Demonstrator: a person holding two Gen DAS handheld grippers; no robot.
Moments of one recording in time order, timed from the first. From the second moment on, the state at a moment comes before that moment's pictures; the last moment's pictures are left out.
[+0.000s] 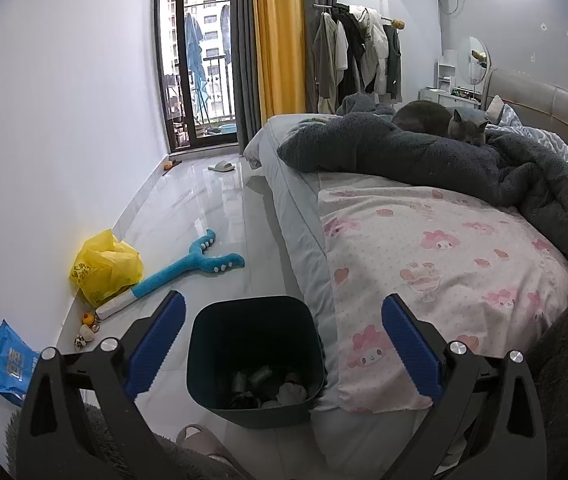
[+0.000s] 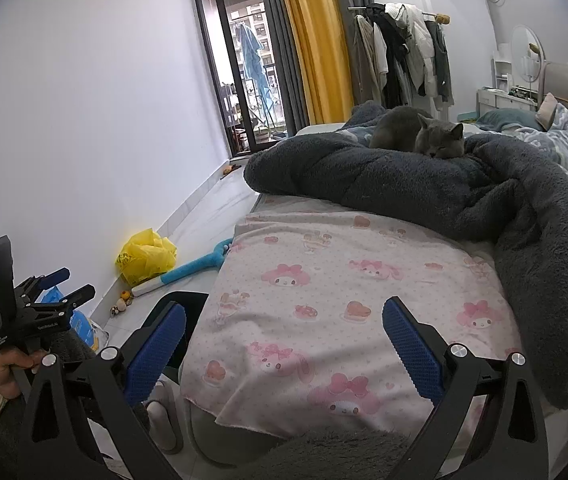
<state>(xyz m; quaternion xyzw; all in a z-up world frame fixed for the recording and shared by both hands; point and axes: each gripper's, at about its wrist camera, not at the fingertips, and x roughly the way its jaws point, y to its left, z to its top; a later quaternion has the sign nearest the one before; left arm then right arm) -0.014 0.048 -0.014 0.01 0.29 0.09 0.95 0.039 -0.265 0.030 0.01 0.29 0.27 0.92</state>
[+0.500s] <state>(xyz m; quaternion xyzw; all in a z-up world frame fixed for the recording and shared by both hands) -0.013 0.048 -0.013 0.01 0.28 0.09 0.95 0.040 -0.264 0.027 0.01 0.29 0.27 0.92</state>
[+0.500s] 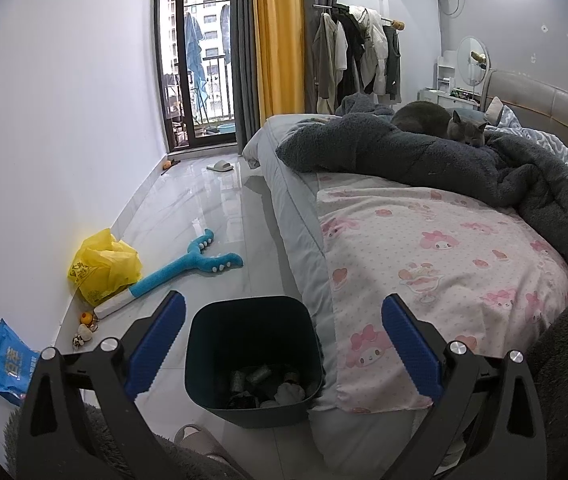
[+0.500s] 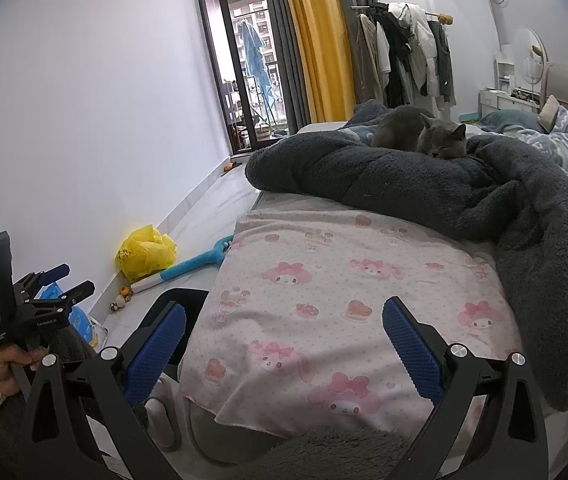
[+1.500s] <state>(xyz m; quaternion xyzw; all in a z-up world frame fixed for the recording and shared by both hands) -0.013 0.044 -0.015 0.01 0.29 0.09 0.95 0.040 -0.264 0.028 0.01 0.29 0.27 0.92</state>
